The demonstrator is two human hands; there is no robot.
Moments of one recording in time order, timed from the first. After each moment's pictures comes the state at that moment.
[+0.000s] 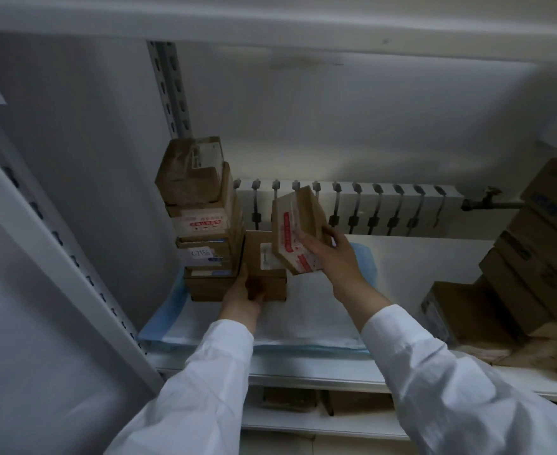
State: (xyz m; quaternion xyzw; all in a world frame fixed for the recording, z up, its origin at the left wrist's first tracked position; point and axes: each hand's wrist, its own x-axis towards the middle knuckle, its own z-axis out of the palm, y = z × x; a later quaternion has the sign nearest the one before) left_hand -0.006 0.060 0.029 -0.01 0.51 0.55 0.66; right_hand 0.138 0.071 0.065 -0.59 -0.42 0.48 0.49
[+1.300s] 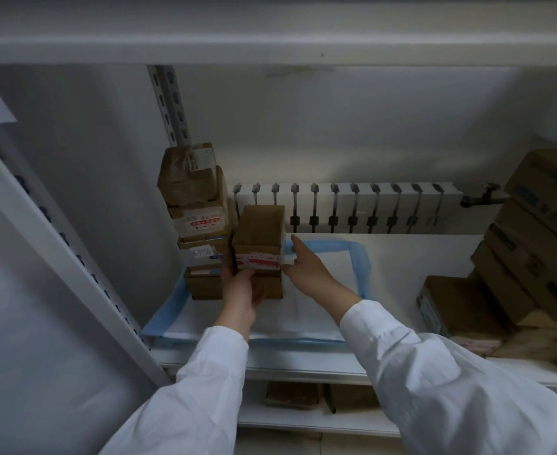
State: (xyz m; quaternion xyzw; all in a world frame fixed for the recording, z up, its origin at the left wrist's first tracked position) left_hand 0.004 0.058 0.028 0.19 0.54 0.58 0.58; right_hand 0.122 0.030 0.098 -0.57 -0.62 0.44 0.31
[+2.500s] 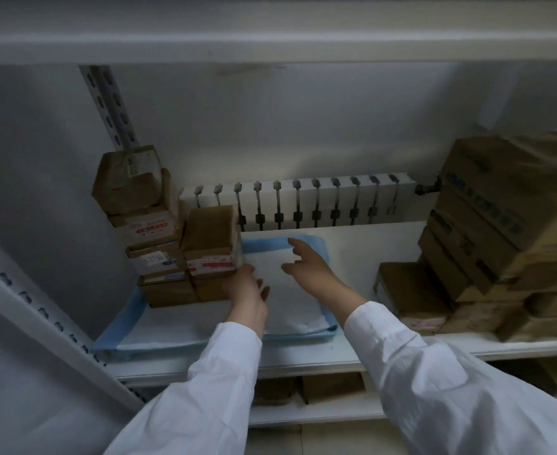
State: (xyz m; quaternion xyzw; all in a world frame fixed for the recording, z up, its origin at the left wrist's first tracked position) left_hand 0.092 0.044 0.036 0.10 0.57 0.55 0.60; right_hand 0.197 0.033 0.062 -0.64 -0.54 0.43 0.33
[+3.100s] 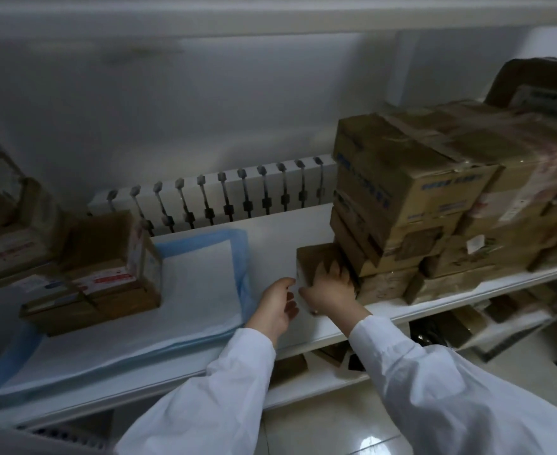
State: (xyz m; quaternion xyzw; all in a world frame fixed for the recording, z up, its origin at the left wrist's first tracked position) left_hand 0.255 0.002 -0.003 0.24 0.56 0.30 0.74; right_hand 0.349 -0.020 0.010 -0.84 -0.49 0.22 0.05
